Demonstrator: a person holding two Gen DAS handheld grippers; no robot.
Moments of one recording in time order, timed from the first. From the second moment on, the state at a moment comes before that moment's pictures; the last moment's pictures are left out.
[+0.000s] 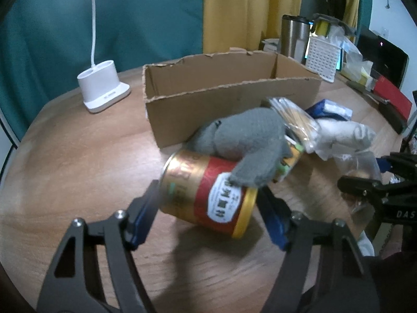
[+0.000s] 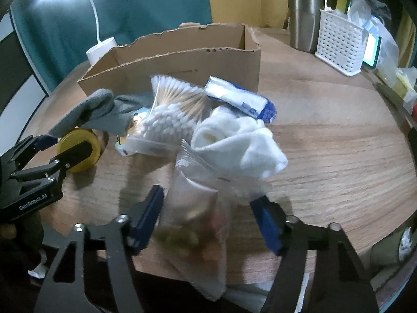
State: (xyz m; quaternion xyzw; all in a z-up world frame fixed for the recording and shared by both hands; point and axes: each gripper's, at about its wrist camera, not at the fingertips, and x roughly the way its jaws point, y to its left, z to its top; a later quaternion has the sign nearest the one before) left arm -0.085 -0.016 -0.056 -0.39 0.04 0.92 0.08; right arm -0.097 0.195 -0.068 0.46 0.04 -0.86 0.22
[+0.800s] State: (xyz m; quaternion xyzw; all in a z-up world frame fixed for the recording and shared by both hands) left arm -0.046 0.002 -0.033 -0.38 -0.01 0.92 0.07; right arm -0.076 0.201 -0.045 0.43 0.06 -0.86 0.27
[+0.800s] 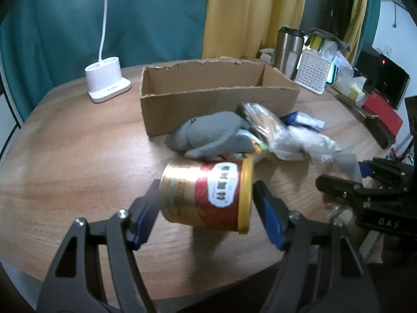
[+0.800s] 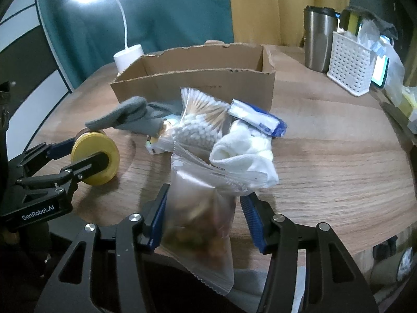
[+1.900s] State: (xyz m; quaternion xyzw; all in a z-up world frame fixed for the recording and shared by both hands) left arm -0.049 0.045 0.024 -0.35 -0.01 0.94 0.07; right arm -0.093 0.243 0.007 0.37 0.04 -0.87 0.31
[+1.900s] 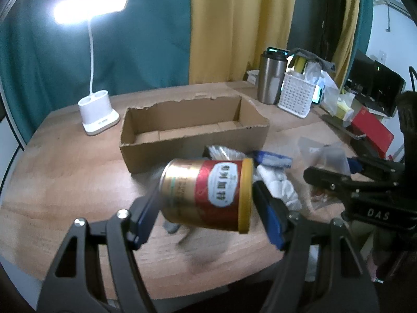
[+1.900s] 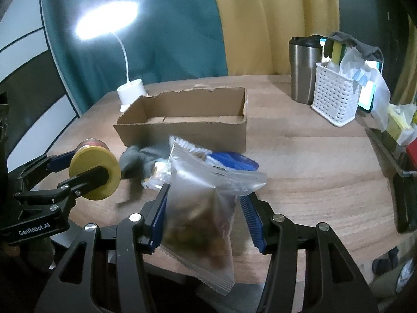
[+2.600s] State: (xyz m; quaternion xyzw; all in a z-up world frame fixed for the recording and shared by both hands) left arm -0.095 0.044 0.037 -0.35 -0.02 0.94 0.07; right arm -0.137 0.236 0.025 0.37 0.05 -0.87 0.31
